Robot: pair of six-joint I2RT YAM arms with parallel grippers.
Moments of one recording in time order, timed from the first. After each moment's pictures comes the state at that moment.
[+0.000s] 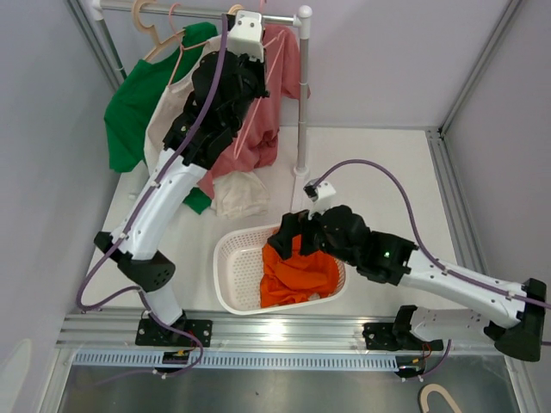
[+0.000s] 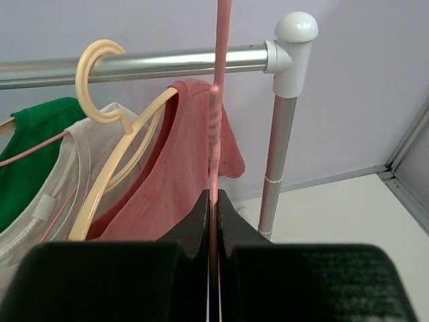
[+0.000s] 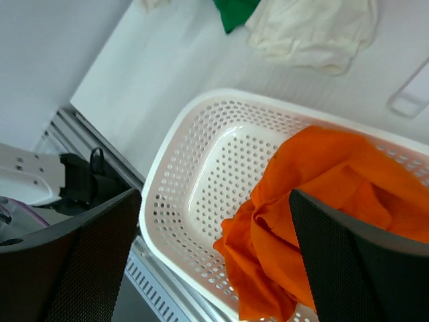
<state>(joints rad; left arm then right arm) -0.69 1.72 2.26 -0.46 -0.45 0.05 1.11 1.12 1.00 -0.30 0.20 0.58</state>
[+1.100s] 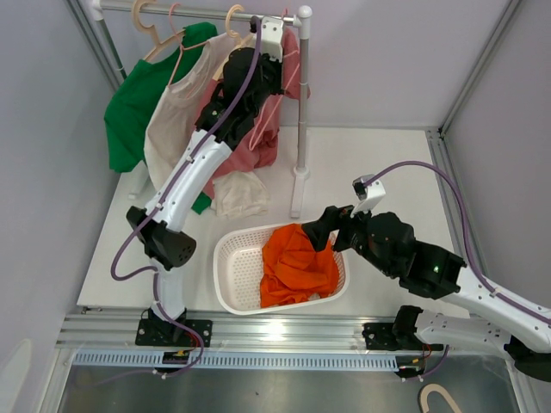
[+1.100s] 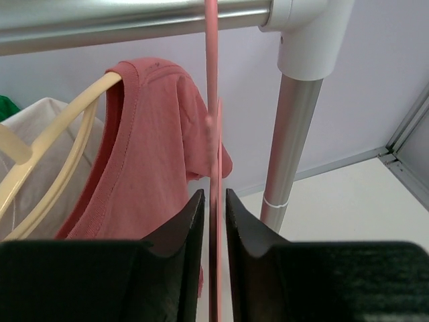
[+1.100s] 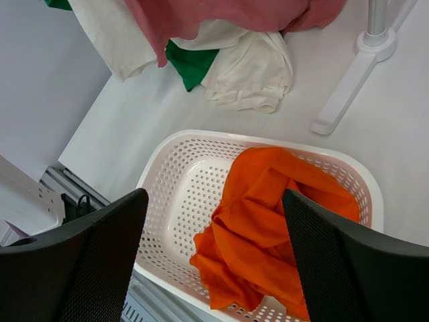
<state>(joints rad) -0.59 1.97 2.36 -0.38 -0.27 0.03 1.09 0.84 1.00 -0.45 0.41 0.56</state>
